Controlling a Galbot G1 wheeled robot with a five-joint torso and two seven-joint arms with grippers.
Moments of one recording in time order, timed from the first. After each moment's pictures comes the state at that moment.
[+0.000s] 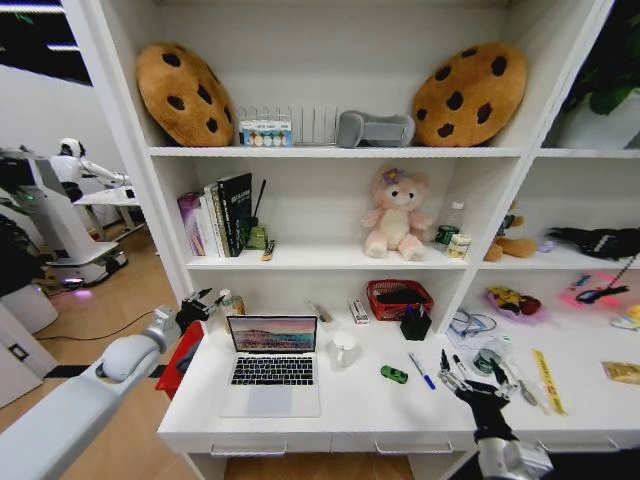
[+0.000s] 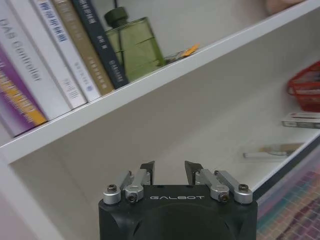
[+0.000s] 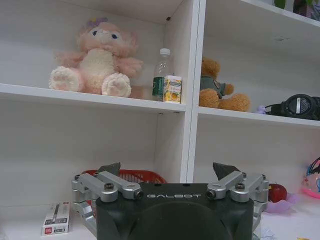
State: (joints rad) left arm 0.91 -0.58 -0.19 -1.74 -0.55 0.16 0.19; right arm -1.86 1.33 0.77 2.20 0.23 0.15 0.26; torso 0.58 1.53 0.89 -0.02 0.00
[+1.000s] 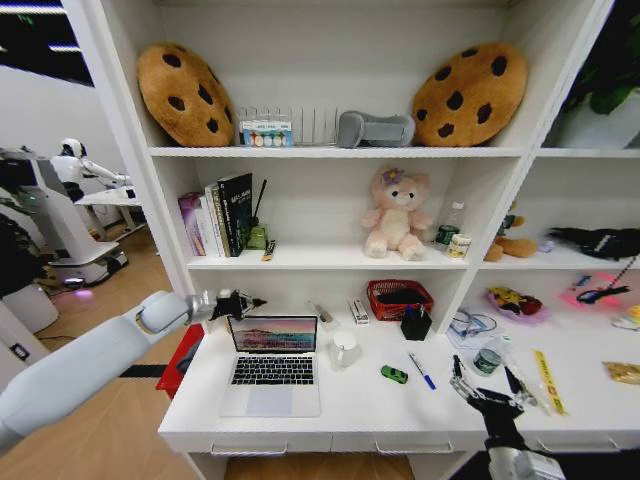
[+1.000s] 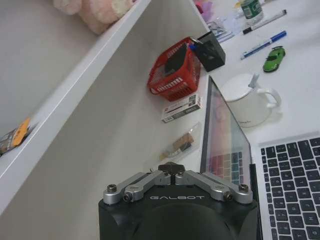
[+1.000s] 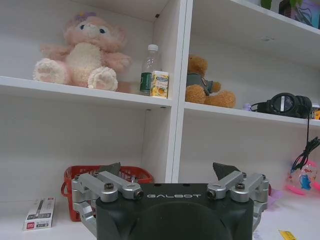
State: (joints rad) left arm 0.34 -0.53 0.36 -1.64 -0.38 0.03 0.59; right arm -1.87 1.35 0.81 2.16 0.24 0.20 0.26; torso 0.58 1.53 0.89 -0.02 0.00
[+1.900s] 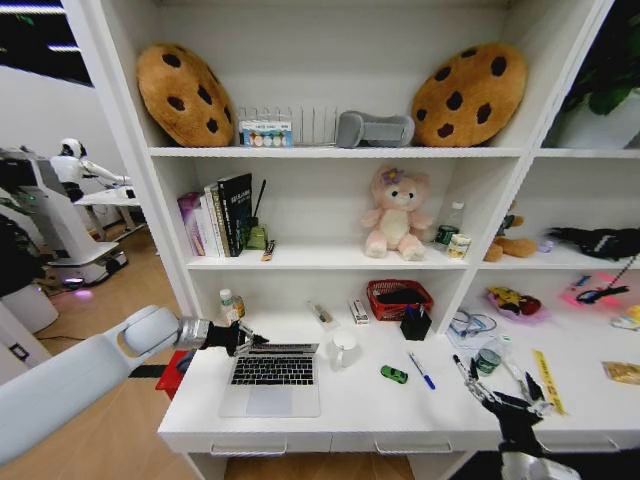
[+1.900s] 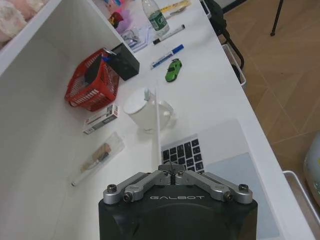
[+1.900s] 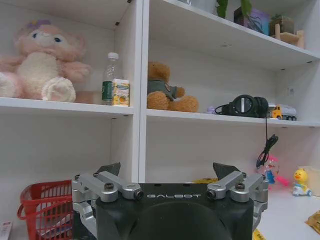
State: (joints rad) left arm 0.69 -0.36 0.10 -1.95 -0.27 0.01 0.83; right arm -1.85 1.39 0.91 2.14 0.33 0.23 0.27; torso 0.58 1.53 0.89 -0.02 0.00
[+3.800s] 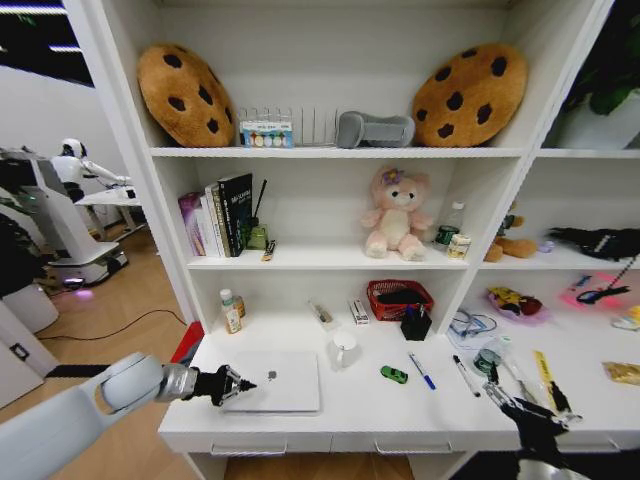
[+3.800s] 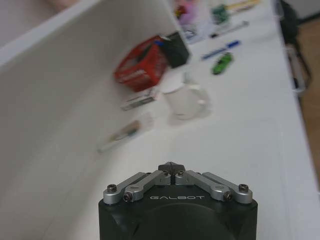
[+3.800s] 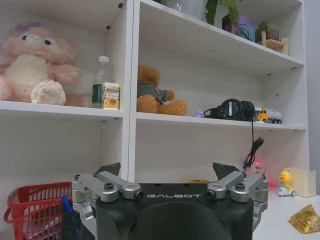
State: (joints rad) left arm 1.05 -0.39 -0.08 -1.93 -0.37 0.00 0.43; right arm -1.89 1.43 0.92 2.16 0.30 0.25 0.28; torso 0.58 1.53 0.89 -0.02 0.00
